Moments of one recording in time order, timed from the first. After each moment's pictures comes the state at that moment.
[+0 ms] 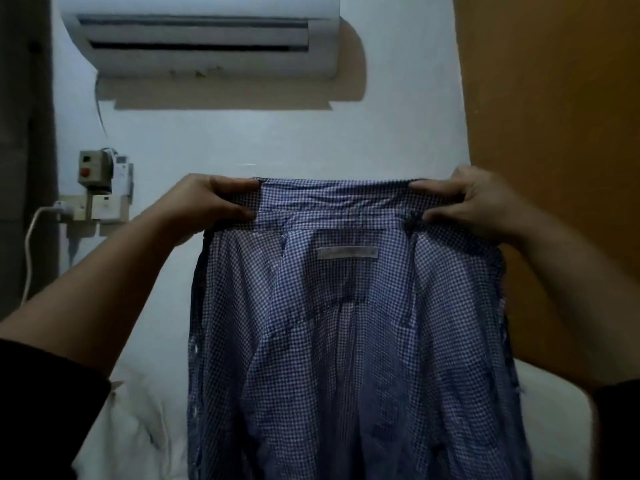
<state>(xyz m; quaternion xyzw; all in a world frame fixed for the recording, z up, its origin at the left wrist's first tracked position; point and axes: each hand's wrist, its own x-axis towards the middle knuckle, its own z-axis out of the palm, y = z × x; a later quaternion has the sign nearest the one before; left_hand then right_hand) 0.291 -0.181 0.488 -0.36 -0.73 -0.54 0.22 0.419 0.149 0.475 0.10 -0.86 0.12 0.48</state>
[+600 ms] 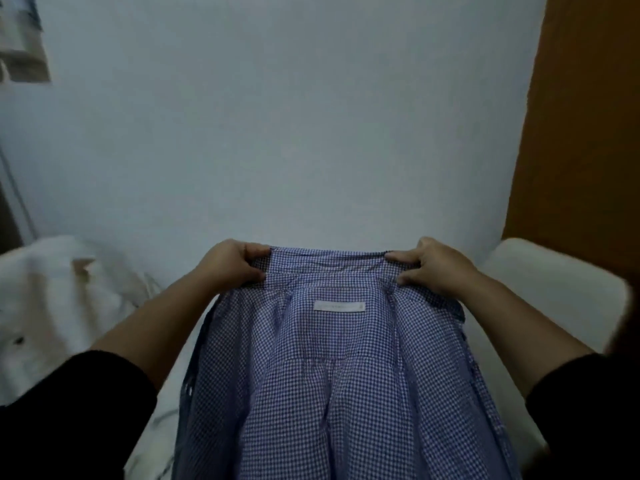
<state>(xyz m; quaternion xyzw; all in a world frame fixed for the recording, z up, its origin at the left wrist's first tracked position) 0.117 -0.111 0.241 -0.22 -0.91 -0.34 0.08 0.222 0.205 0.236 -0.05 -0.98 0.13 0.16</state>
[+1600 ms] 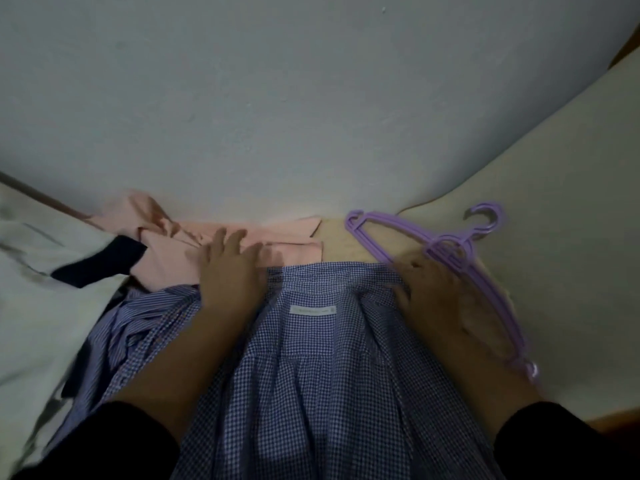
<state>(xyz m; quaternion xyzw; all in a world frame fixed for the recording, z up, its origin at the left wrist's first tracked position) -0.008 0.007 -0.084 -0.20 -0.97 -0.08 0.11 0.122 0.275 -0.118 -0.19 -0.97 0.10 0.15</state>
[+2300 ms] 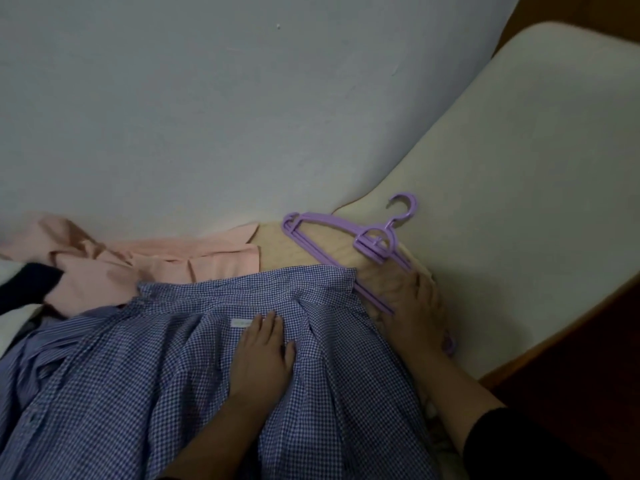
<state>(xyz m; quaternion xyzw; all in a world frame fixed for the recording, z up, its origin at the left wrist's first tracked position) 0.112 0.081 -0.163 -0.29 -0.95 -0.09 -0.08 0.200 0.307 -0.130 -0.38 -0.92 0.10 0.10</state>
